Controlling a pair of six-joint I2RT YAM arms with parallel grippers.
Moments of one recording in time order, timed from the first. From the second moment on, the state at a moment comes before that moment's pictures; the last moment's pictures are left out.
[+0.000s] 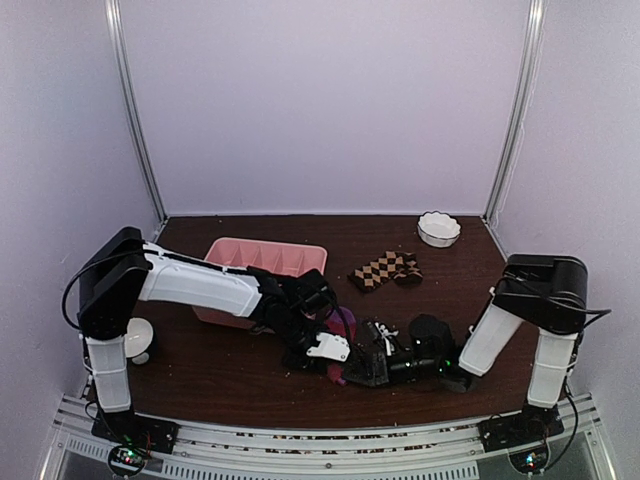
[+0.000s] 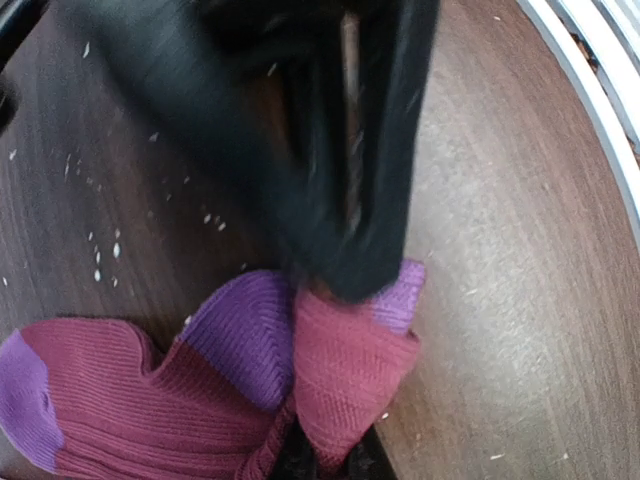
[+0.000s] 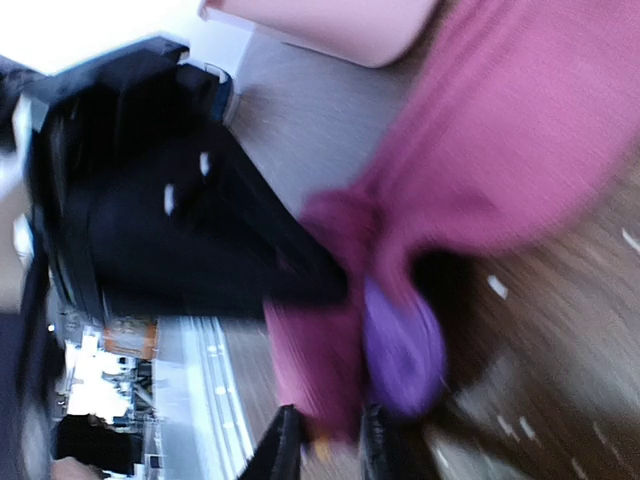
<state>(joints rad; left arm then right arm) -1.04 1.97 1.28 -0.52 0.29 0.91 0.93 1.91 0.39 1.10 -0.50 0.93</state>
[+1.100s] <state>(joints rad) -0.96 2.14 1.46 -0.82 0.68 0.90 1.28 1.10 0.22 0.35 0.39 0.16</state>
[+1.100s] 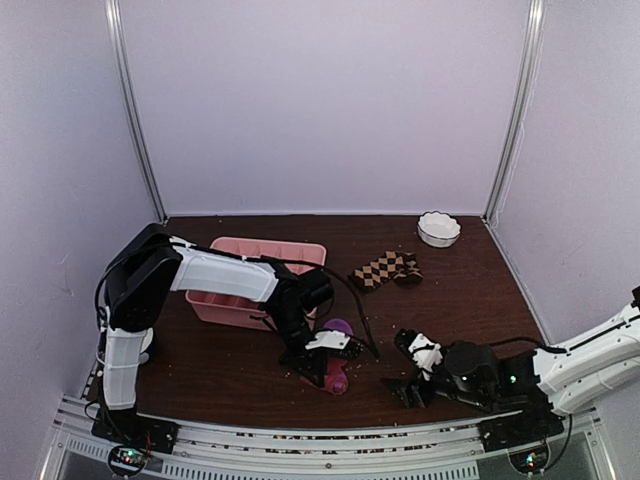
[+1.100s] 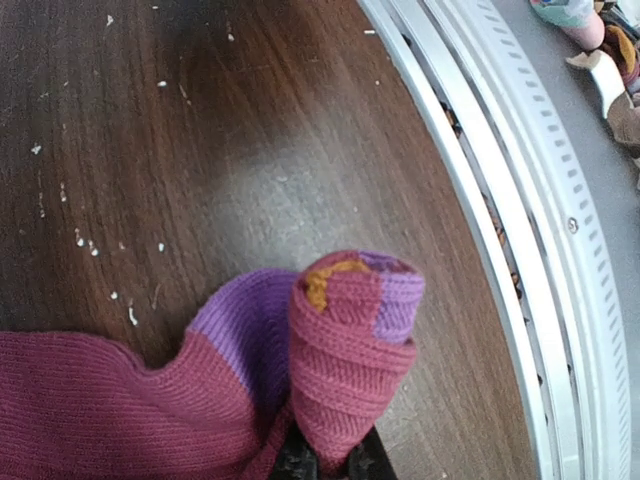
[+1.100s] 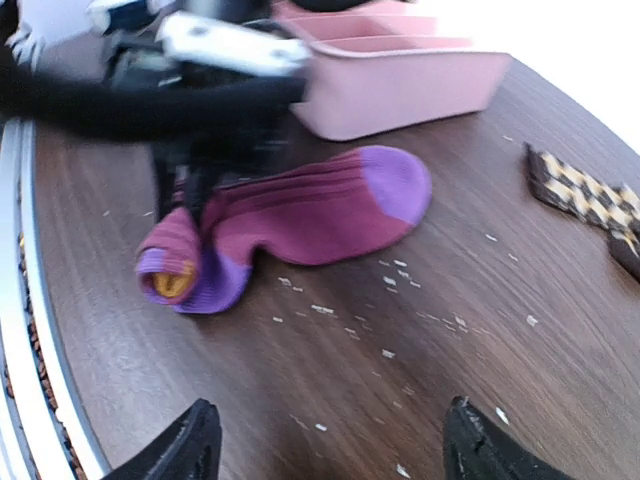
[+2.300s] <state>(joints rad) -0.95 2.14 1.42 -0.79 0.73 0.88 1.29 1.74 0.61 0.51 0.18 -0.14</state>
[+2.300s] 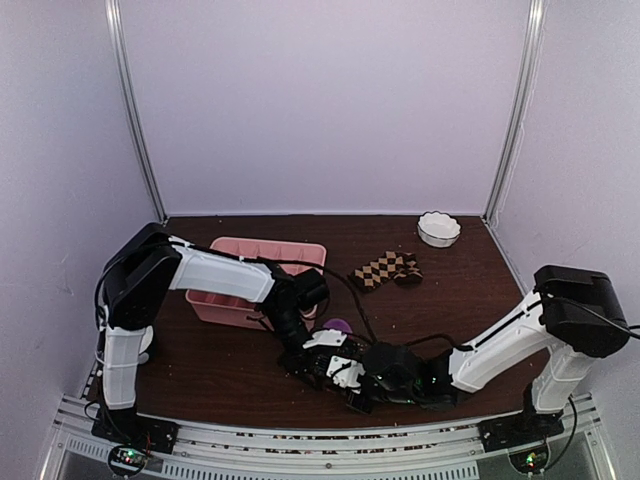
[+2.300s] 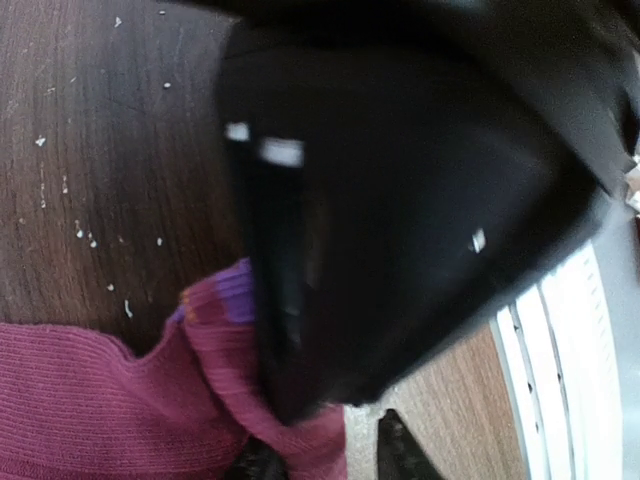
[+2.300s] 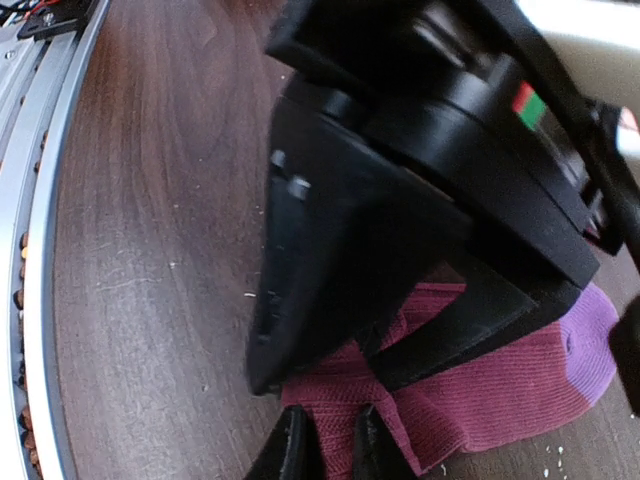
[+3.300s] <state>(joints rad) -0.95 1.80 1.09 -0.37 0.28 0.83 1.15 1.86 0.55 0.77 -0.29 0.30</state>
